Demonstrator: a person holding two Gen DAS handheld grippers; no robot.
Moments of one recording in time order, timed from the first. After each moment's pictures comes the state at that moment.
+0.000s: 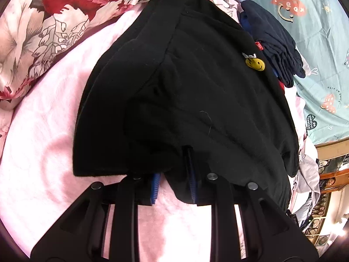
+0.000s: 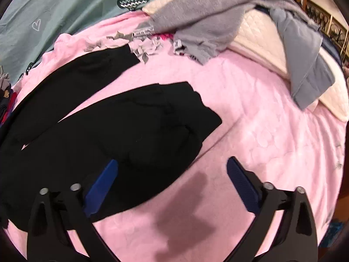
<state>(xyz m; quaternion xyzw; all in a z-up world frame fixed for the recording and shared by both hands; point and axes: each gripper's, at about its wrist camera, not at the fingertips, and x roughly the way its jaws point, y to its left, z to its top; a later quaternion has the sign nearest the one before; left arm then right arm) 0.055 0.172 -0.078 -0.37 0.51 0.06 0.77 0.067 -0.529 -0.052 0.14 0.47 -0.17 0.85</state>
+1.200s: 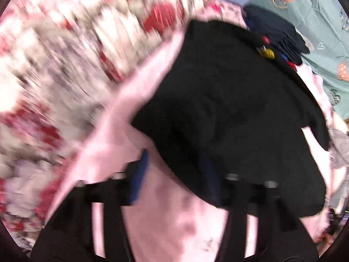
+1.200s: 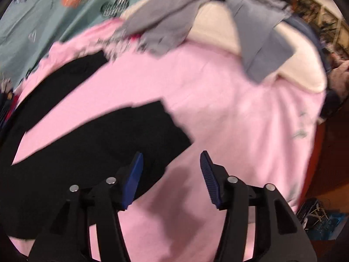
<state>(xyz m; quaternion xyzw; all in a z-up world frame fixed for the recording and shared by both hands) -0.047 0.180 -0.031 -0.21 0.49 0.16 0.83 -0.030 -0.567 -0.024 0.15 0.44 -0.22 0.86</state>
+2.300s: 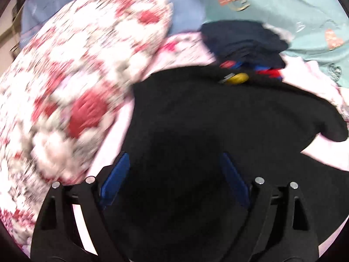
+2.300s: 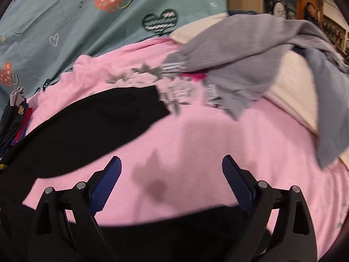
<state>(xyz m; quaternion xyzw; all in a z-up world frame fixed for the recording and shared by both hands) 0.053 0.107 -0.001 -0.06 0.41 0.13 0.90 0.145 -0.531 -0.007 0.12 0.41 -0.11 0.90</state>
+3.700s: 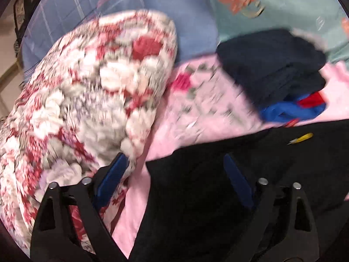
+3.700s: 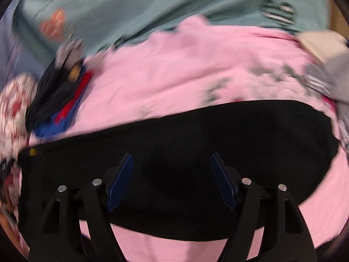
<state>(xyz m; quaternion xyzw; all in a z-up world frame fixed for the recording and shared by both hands) 0.190 0.148 -0.021 0.05 0.40 0.21 0.89 0.261 -0.336 -0.022 0.06 0.48 0.11 0.87</state>
